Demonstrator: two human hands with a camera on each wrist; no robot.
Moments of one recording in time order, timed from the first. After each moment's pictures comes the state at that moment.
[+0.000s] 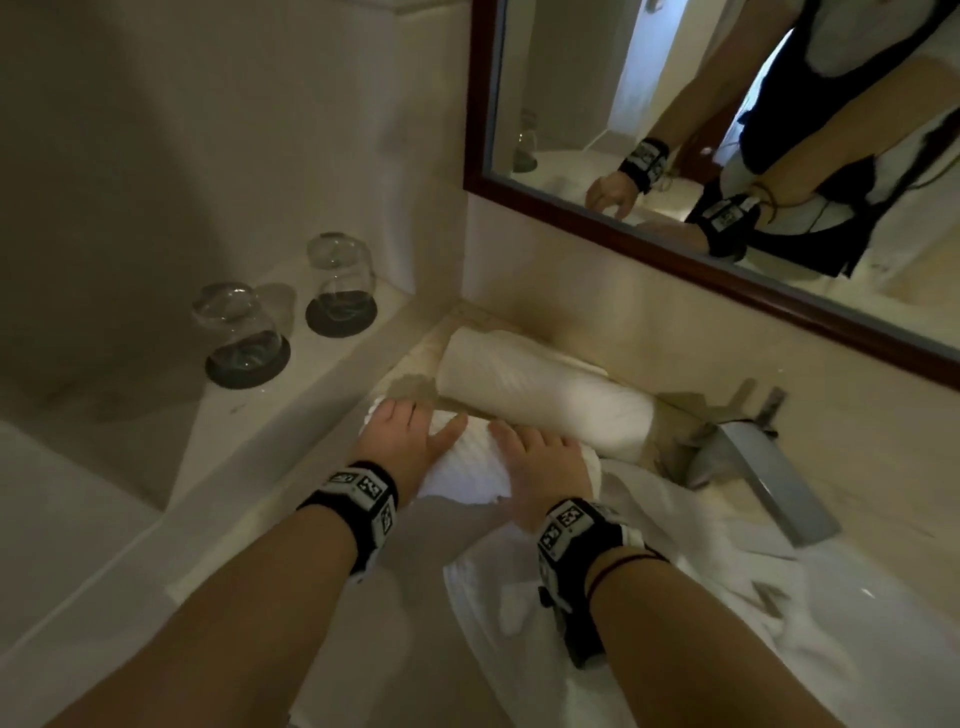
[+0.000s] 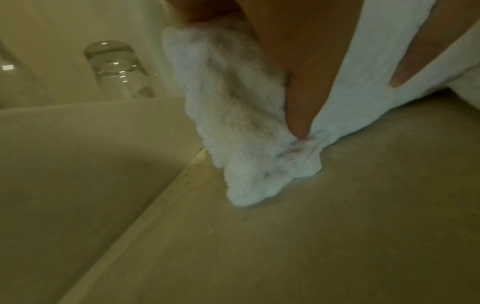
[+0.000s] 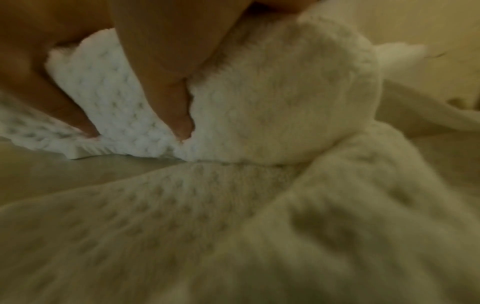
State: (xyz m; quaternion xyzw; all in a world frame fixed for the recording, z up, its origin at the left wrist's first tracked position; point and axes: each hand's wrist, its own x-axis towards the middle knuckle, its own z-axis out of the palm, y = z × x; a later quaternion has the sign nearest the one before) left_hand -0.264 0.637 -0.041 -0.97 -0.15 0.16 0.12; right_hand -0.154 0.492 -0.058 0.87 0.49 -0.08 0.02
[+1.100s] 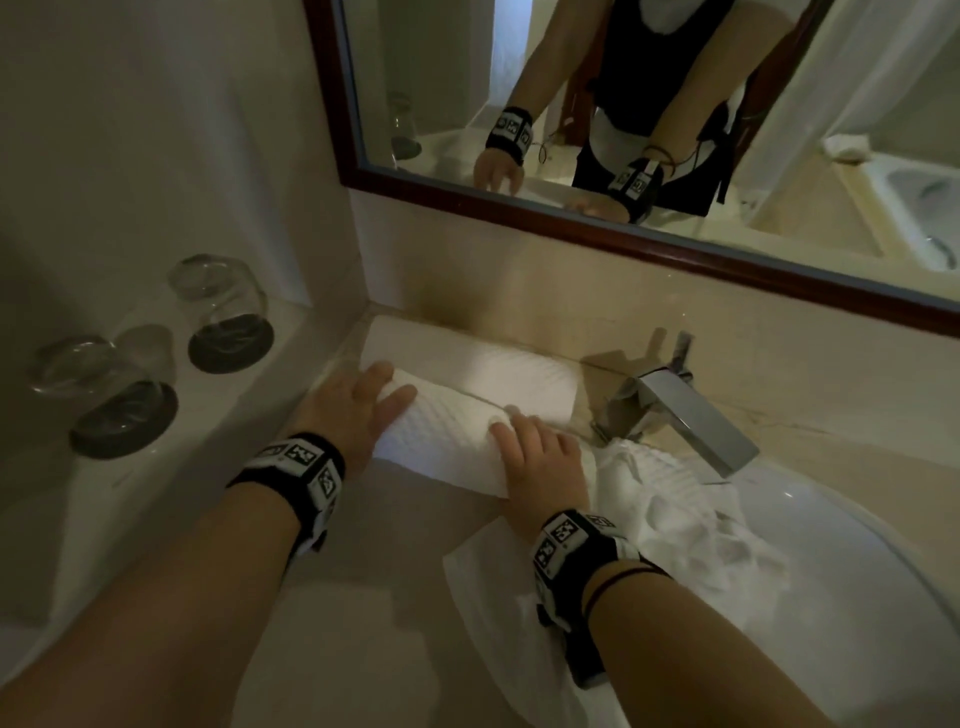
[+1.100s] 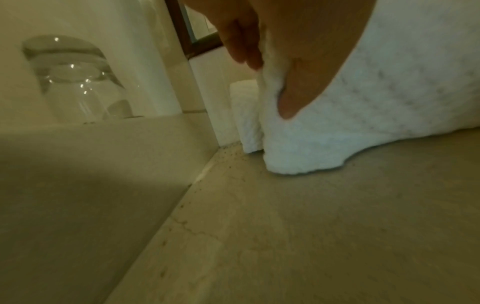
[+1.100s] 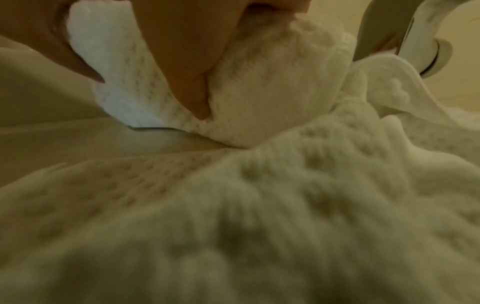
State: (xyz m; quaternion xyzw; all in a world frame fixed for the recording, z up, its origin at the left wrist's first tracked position) left_hand -0.219 0.658 -0.018 -0.96 -0.10 0.22 0.13; right_hand -0.147 0.447 -0.085 0.92 0.39 0.04 -0.04
